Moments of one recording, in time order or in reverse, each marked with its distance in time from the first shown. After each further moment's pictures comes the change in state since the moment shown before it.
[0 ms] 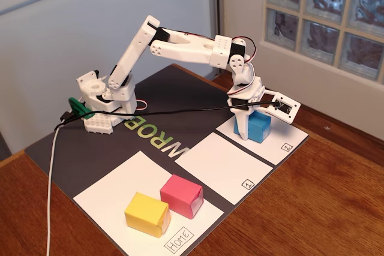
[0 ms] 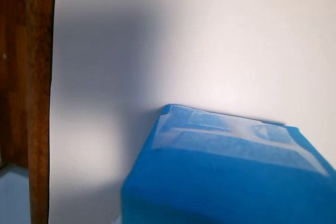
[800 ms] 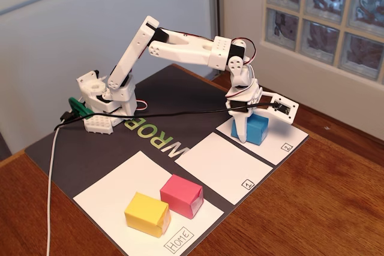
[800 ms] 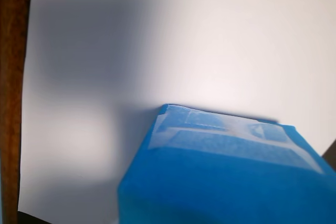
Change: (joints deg) arm 2.2 1.5 0.2 3.8 -8.0
